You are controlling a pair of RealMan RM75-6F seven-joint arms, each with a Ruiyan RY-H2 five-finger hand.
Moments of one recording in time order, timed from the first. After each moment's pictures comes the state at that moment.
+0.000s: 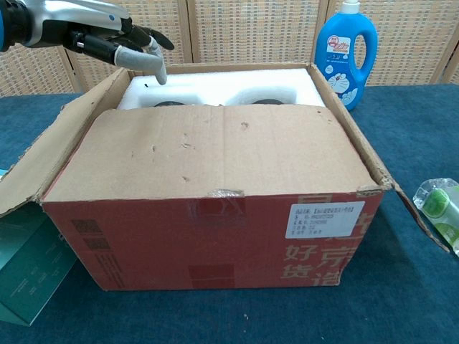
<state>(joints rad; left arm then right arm) -0.93 -1.07 -0.23 -1.79 1.04 0.65 0.08 0.29 -0.96 0.17 -1.73 -1.25 1.25 -0.04</state>
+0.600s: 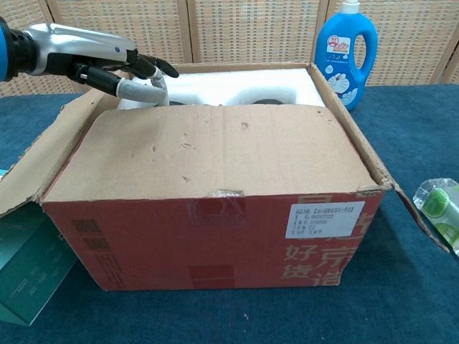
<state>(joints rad) -0.94 -1.09 -0.17 -1.81 1.04 0.66 0.12 0.28 -0.96 0.17 -1.72 -1.26 1.25 -0.02</state>
